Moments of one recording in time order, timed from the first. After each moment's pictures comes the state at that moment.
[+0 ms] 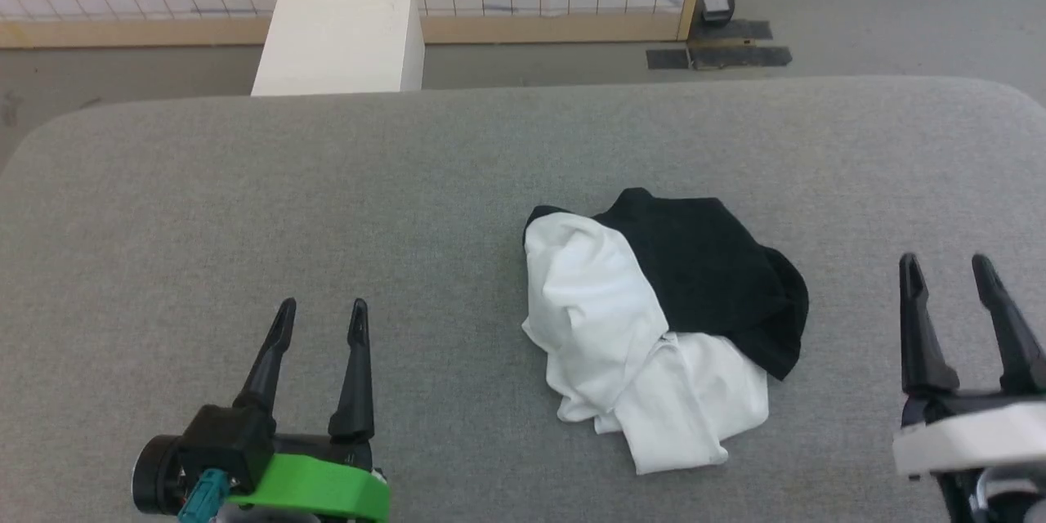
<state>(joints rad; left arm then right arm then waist) 0.04 0.36 -0.38 -0.20 -0.42 0.30 -0.25 0.09 -0.06 -0.15 -0.23 0.20 0.13 -0.05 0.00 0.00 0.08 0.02</state>
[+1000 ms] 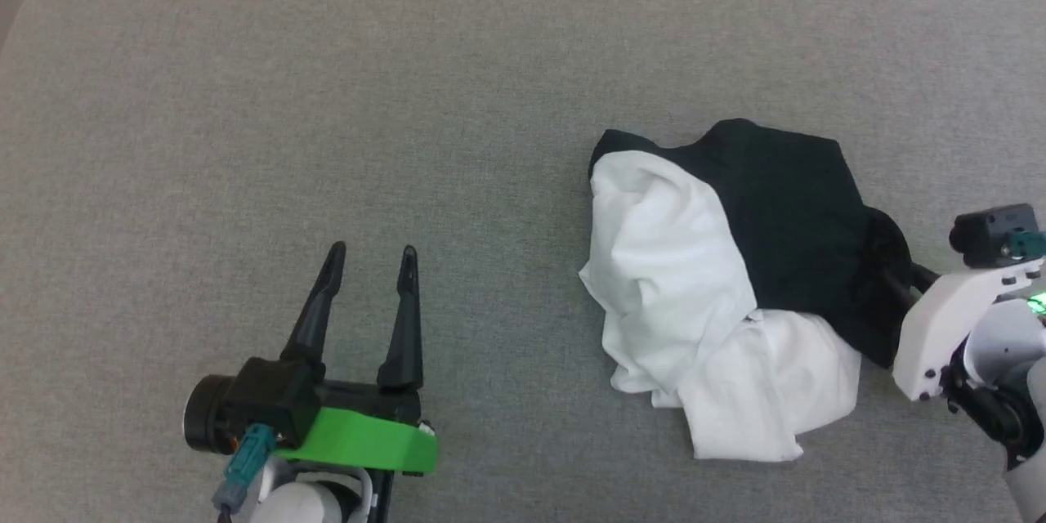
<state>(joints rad) -0.06 0.23 -0.36 -0.14 -0.33 0.20 -0.26 -0.29 -0.43 0.14 0.25 0.45 0.13 0.38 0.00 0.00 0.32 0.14</state>
